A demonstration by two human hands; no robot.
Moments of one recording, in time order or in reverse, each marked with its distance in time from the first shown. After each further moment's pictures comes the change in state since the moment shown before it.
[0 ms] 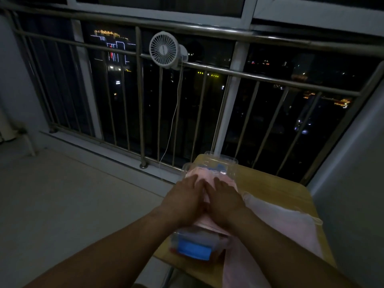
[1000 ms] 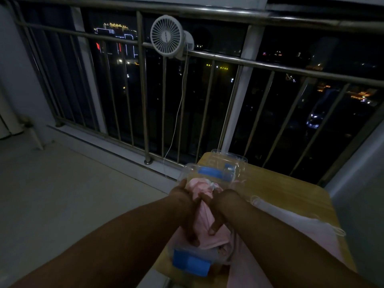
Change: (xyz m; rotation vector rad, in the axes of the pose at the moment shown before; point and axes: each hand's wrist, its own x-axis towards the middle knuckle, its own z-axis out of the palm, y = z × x) left_hand 0.065 -0.027 0.028 0.627 -0.634 0.095; right_hand 0.081 -0.002 -0.001 -0.507 -0.496 -0.141
